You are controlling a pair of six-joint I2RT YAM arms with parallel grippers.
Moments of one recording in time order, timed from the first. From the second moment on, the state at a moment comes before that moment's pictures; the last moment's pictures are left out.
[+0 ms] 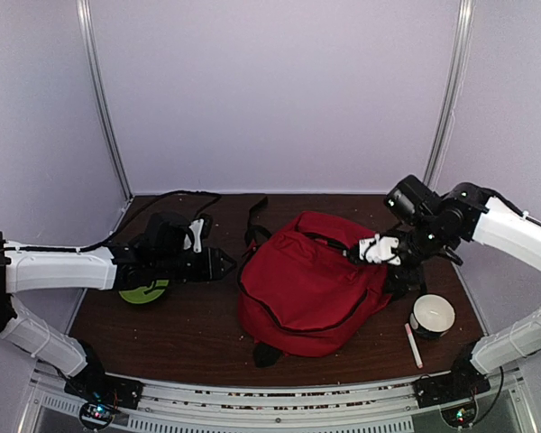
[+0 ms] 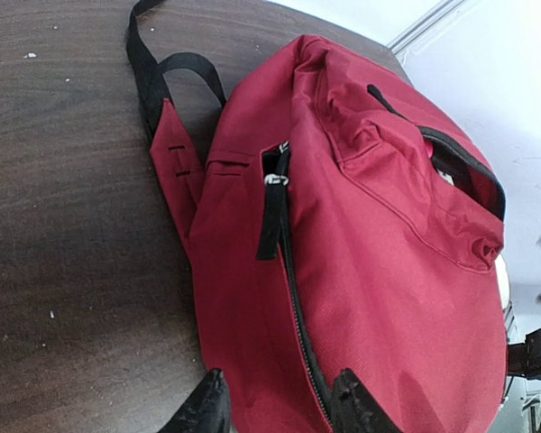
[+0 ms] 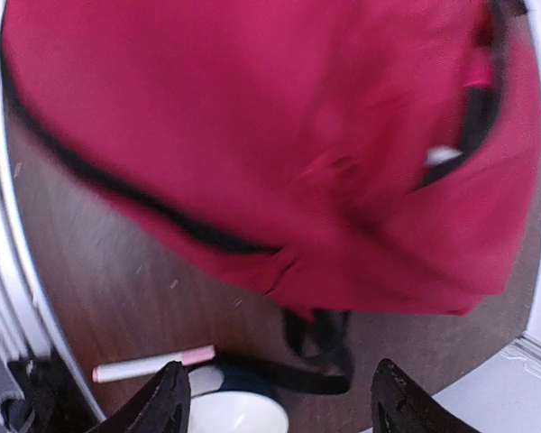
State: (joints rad) left arm -0.78 1.36 0.76 0.02 0.07 -0.67; right arm 0.71 1.27 1.22 -1.11 0.04 -0.74
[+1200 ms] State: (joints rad) left arm -0.78 1.36 0.78 0.00 0.07 -0.66; right arm 1.00 1.06 0.43 -0.89 0.34 -1.53
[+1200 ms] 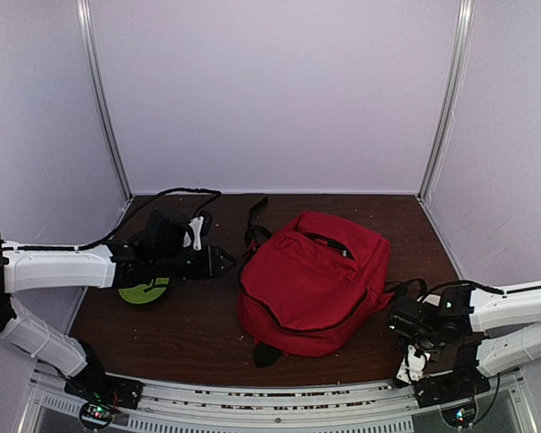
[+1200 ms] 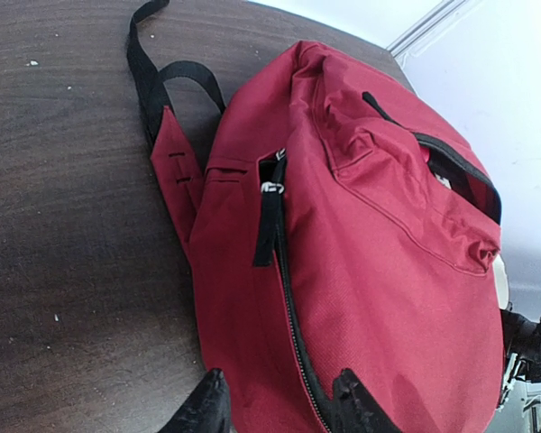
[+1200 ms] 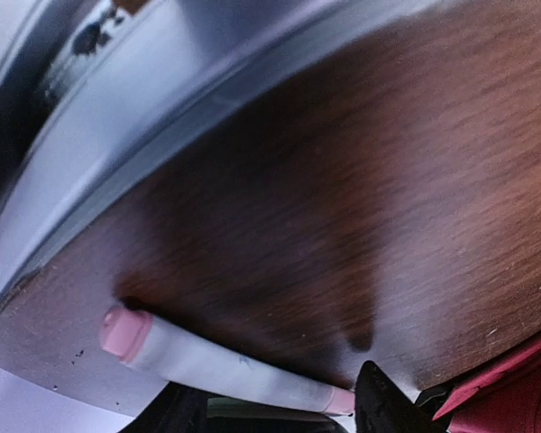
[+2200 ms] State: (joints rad) left arm -0.78 1.18 0.74 -0.05 0.01 -0.61; right arm 1.05 1.70 1.04 -0.99 -0.02 -1.22
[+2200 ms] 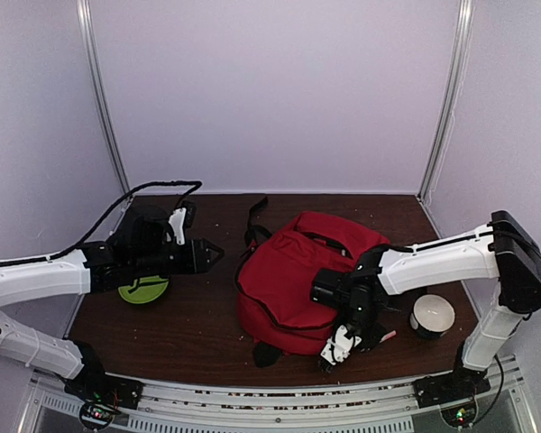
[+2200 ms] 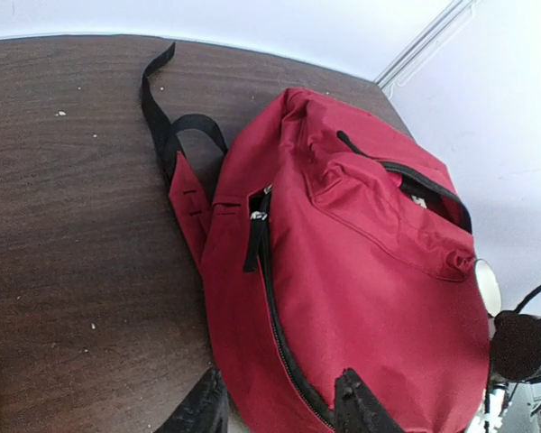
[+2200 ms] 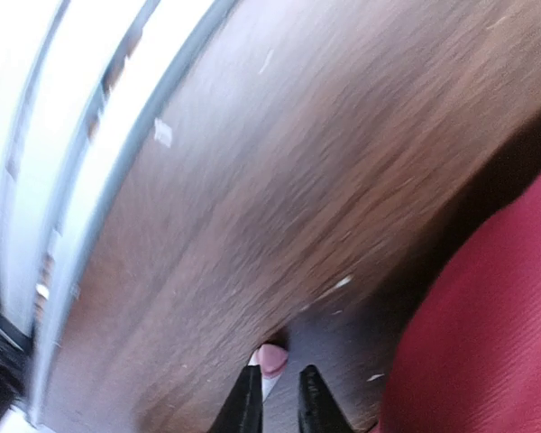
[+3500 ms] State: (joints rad) left arm -0.78 1.26 0.77 -0.11 0.00 -0.58; right arm 0.92 1.51 0.78 -0.82 0.05 -1.00
